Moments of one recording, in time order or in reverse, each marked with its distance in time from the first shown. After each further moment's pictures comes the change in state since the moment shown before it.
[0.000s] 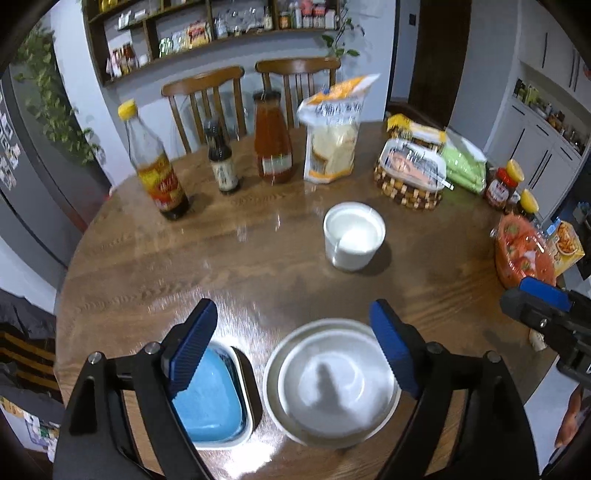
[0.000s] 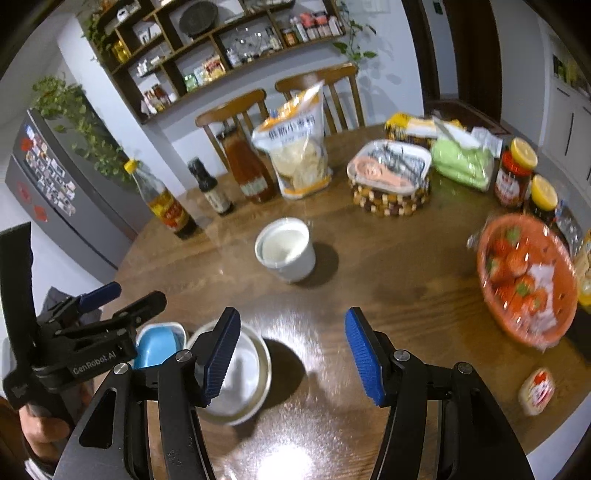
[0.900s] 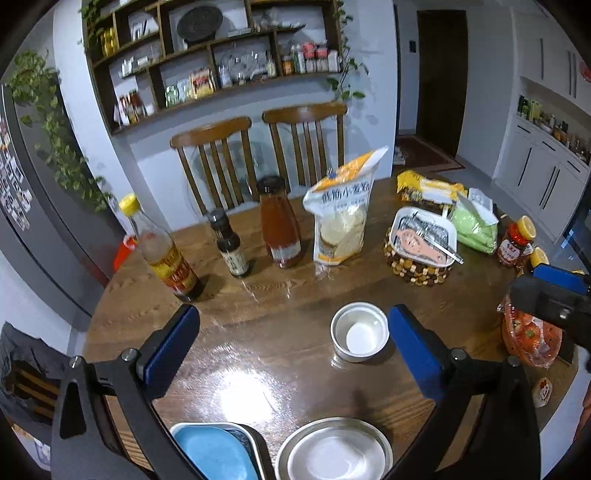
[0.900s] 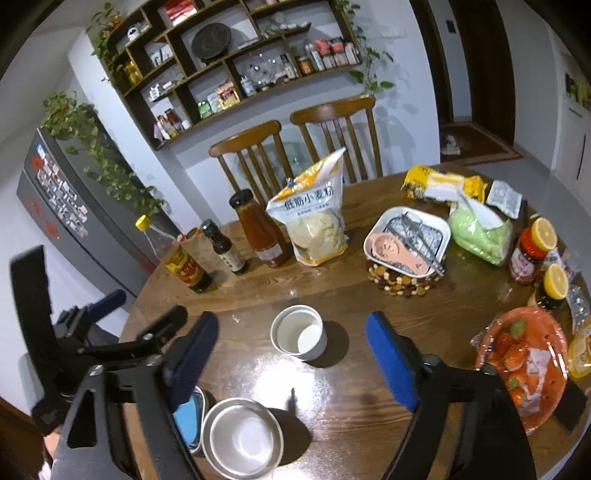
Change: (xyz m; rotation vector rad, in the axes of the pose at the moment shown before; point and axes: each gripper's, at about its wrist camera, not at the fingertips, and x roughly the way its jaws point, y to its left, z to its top) left arm -0.001 -0.004 0.088 0.015 -0.125 0.064; right arm 0.018 0.000 0.096 -0.016 -0.023 0.061
